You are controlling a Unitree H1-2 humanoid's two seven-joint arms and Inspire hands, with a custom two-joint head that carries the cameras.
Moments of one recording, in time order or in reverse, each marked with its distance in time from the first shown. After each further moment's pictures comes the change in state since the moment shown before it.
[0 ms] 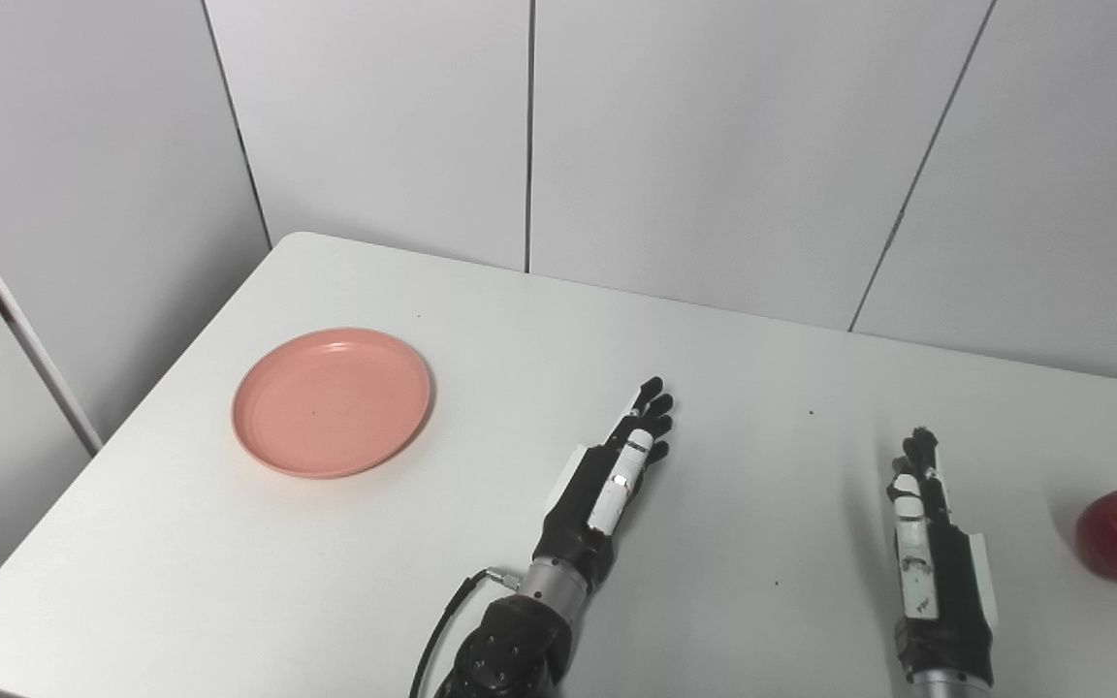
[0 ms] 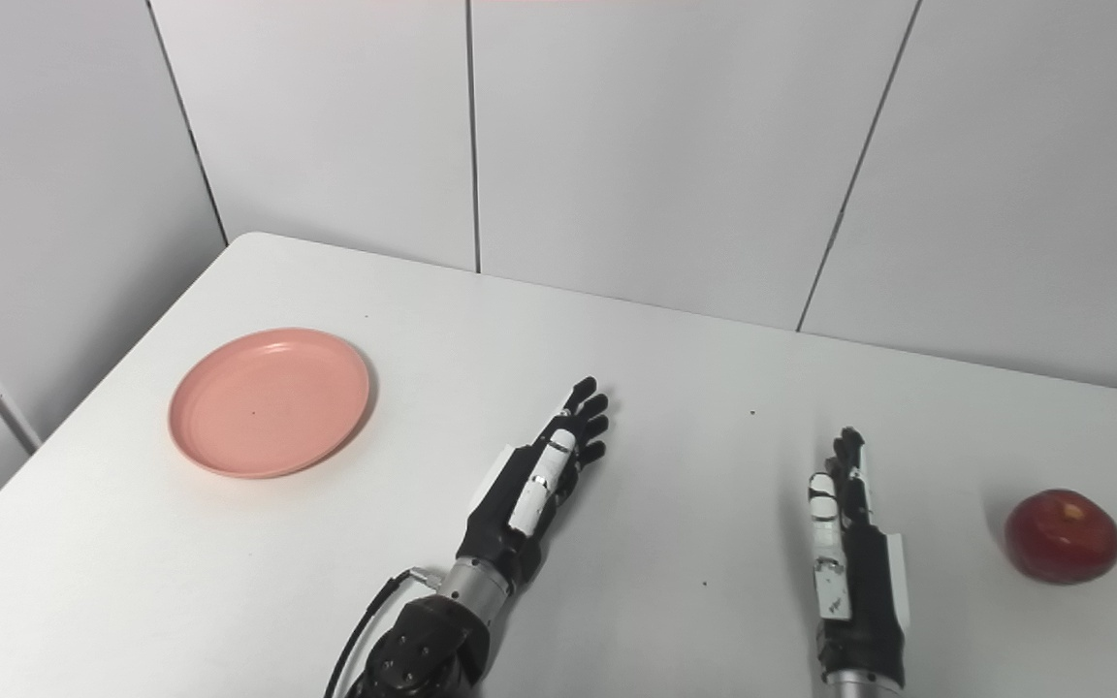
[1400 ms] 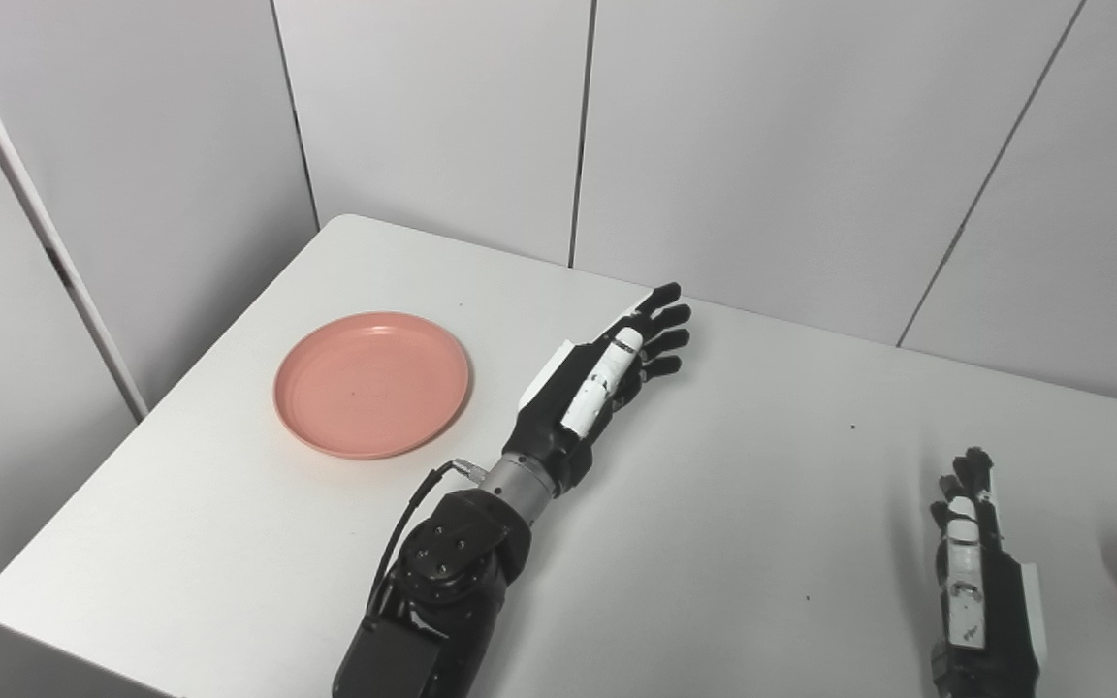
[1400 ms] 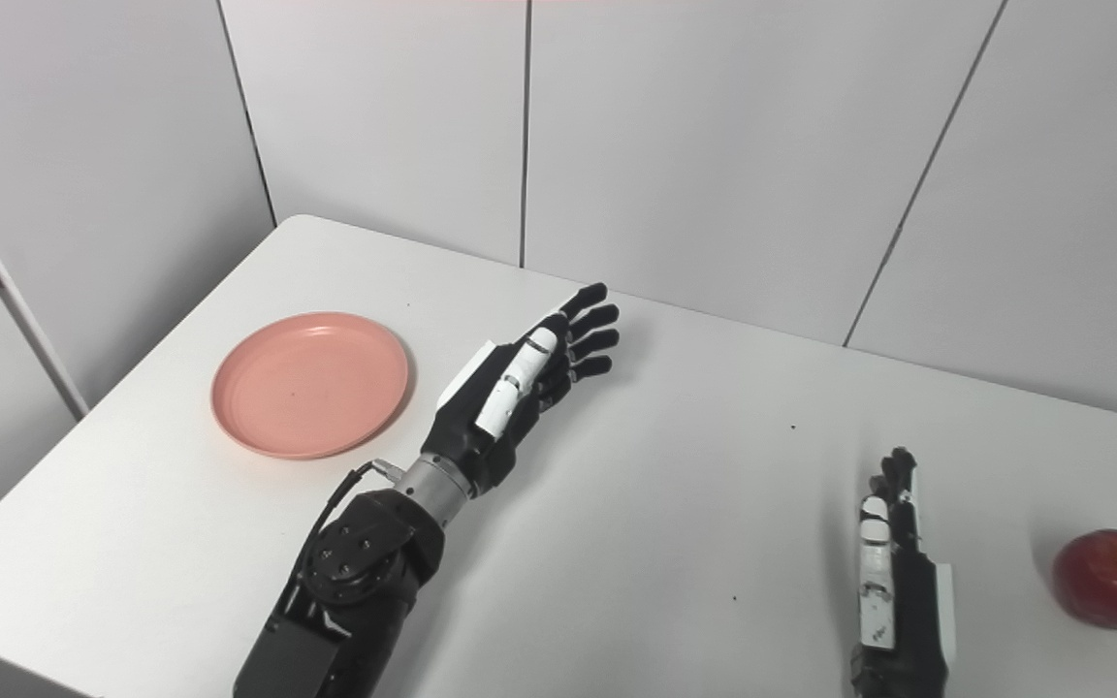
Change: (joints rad) left arm -0.095 0.152 0.095 -0.329 -0.122 0.262 -0.080; right arm 0.002 -0.008 -0.004 -0.006 0.044 -0.018 0.019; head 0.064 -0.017
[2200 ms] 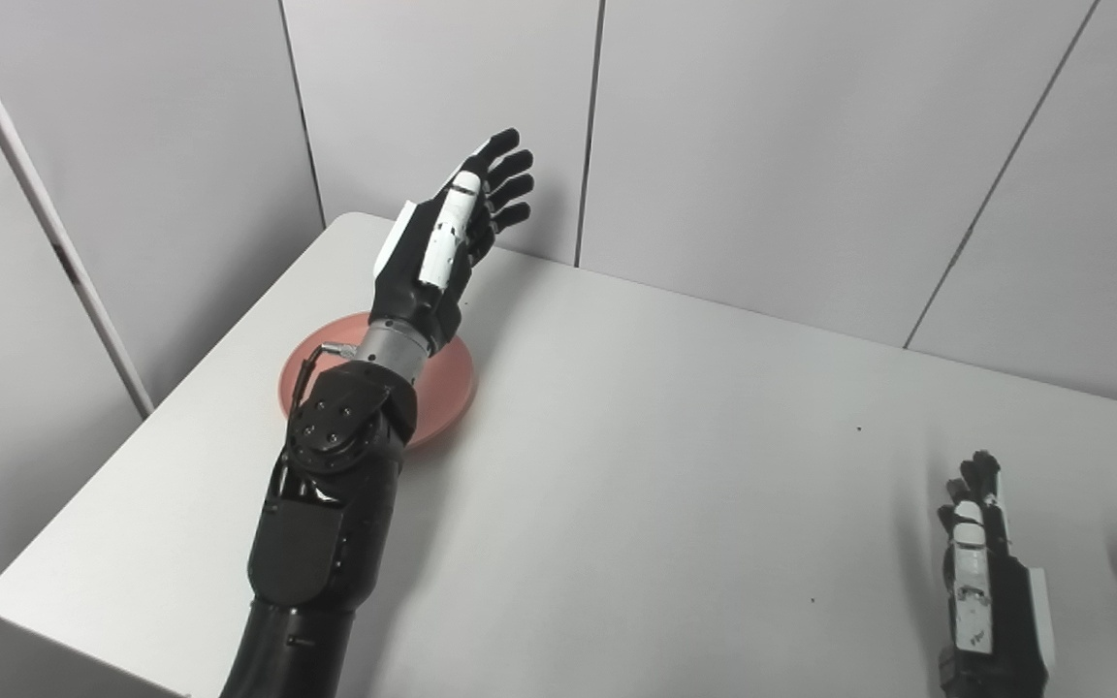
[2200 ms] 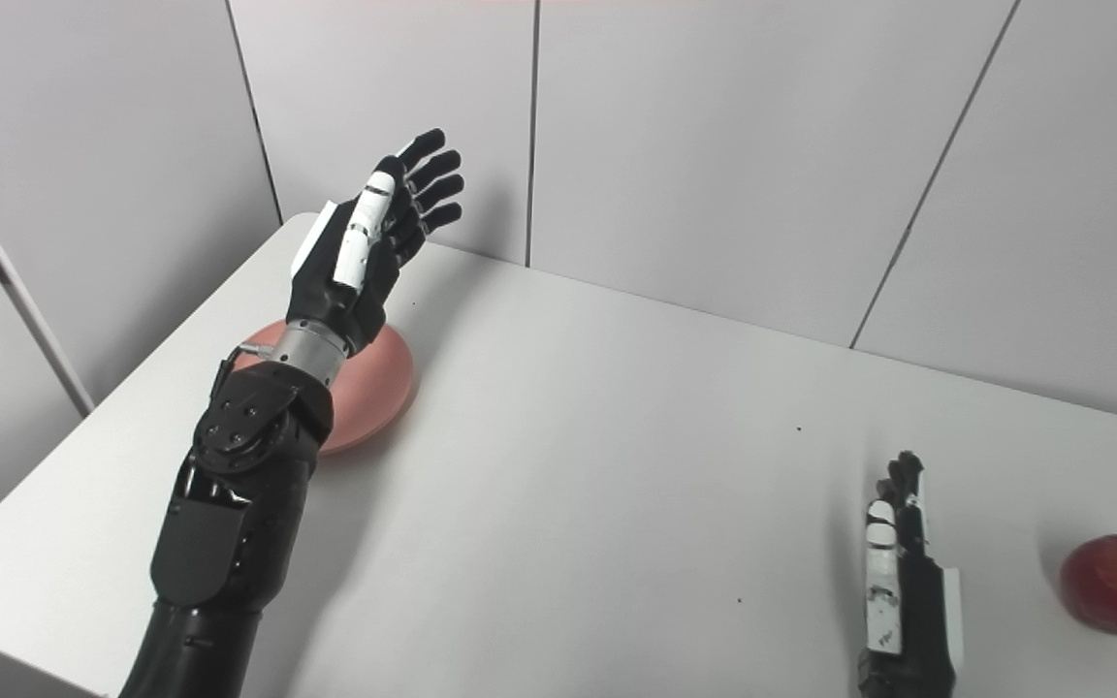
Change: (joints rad) left arm -0.171 0.166 0.255 0.050 -0.075 0.048 0.074; right arm 0.004 -0.004 -0.003 -0.008 -0.009 0.003 0.003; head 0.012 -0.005
